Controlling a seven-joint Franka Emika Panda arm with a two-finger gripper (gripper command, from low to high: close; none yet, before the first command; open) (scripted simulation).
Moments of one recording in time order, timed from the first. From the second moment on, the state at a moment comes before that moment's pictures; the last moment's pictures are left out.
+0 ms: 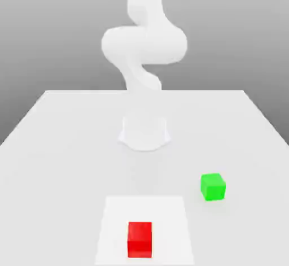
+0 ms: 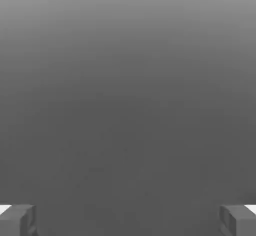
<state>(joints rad) 0.00 -0.71 0.00 -2.32 0.00 2.34 0.80</state>
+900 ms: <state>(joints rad) -0.01 0.28 -0.01 -2.52 0.01 2.80 0.77</state>
